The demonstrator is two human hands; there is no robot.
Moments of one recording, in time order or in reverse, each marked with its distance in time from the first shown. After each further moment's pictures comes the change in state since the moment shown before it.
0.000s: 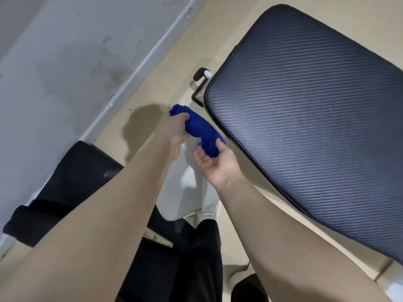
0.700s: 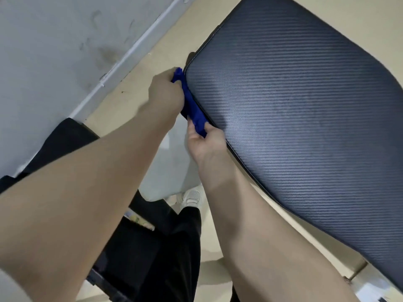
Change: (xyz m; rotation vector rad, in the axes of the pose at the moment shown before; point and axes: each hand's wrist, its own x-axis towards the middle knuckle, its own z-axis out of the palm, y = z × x) left_hand -0.014 0.003 0.036 0.393 0.107 0.403; right_hand -0.030 -0.023 0.004 0.319 -0.015 -0.055
